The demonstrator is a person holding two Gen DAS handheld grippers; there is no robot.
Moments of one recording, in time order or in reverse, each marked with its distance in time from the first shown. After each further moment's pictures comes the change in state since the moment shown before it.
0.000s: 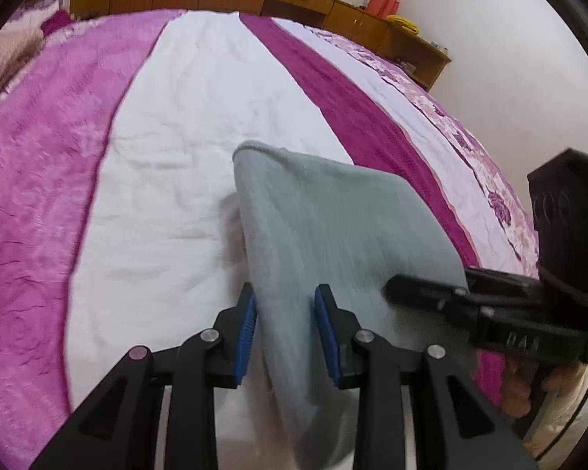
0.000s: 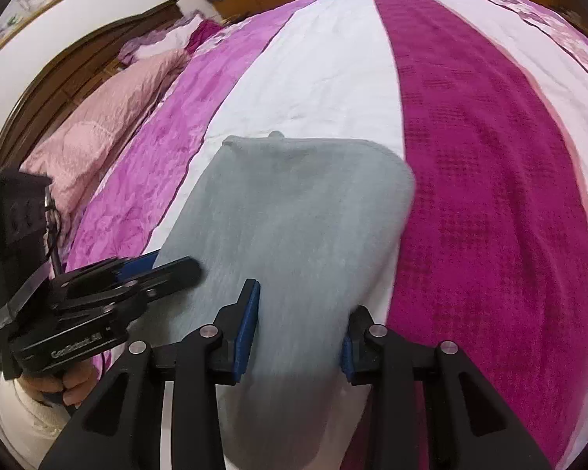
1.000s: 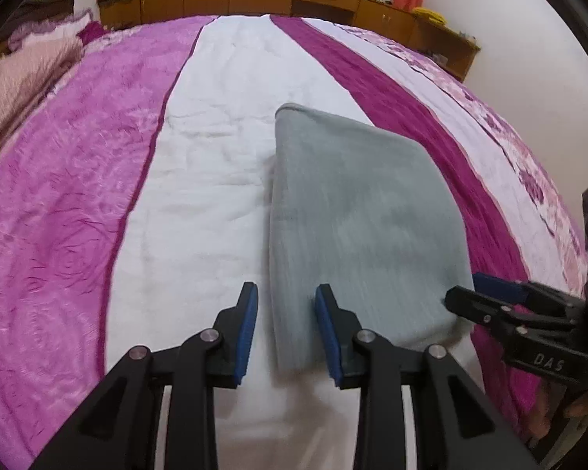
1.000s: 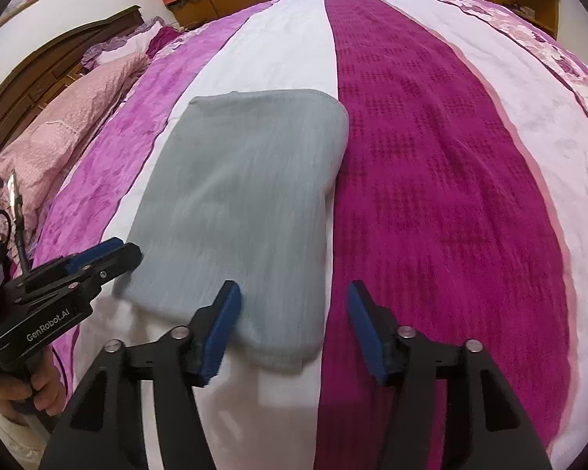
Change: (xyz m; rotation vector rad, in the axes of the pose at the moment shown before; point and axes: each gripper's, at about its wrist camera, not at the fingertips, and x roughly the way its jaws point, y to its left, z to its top) left arm -0.031 -0.020 -0.055 0.017 -0.004 0.194; right arm -0.030 0.004 -0.066 0.053 -0.026 -0.178
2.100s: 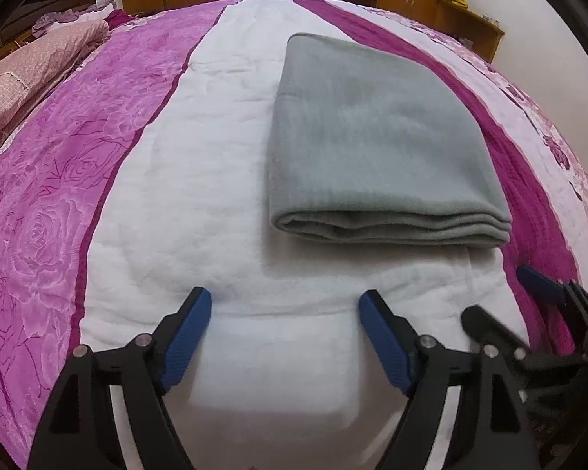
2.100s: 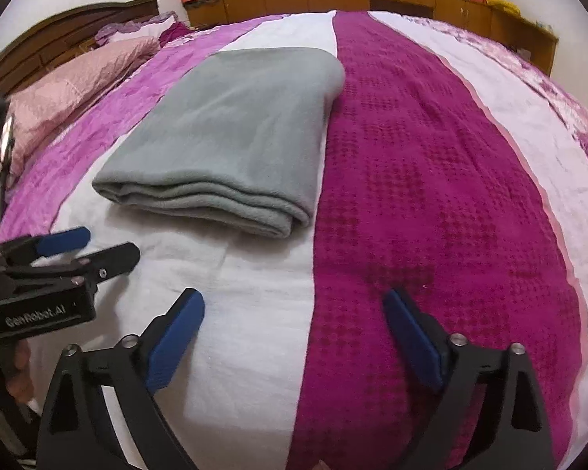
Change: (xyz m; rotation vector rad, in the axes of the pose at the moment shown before) left arm 0.018 -0.014 -0.067 -0.040 0.050 0.114; right arm 0.008 0.012 -0.079 -0.134 -0.110 -0.122
